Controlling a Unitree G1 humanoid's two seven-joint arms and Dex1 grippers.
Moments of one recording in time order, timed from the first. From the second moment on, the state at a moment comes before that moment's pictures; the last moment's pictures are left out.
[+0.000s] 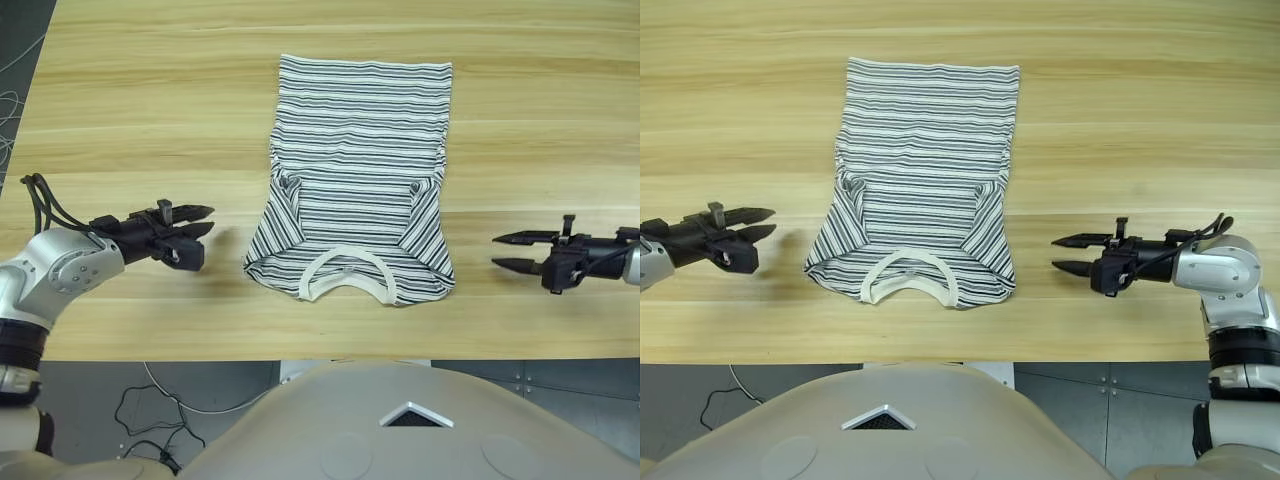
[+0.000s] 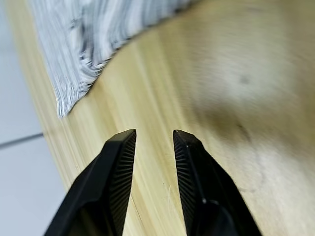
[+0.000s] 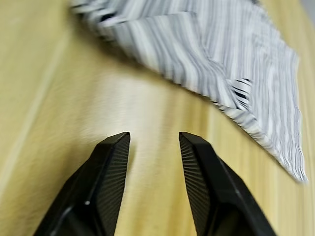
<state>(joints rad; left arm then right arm) -0.03 1.14 -0.25 0.42 0.75 -0.95 -0.28 -0.05 -0.91 0.15 0.59 -0.10 -1.21 1.16</state>
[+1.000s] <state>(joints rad) -0.32 1.04 -0.59 0.50 1.27 -1.15 0.38 -0.38 -0.71 0.47 0.75 -0.70 -1.46 0.46</state>
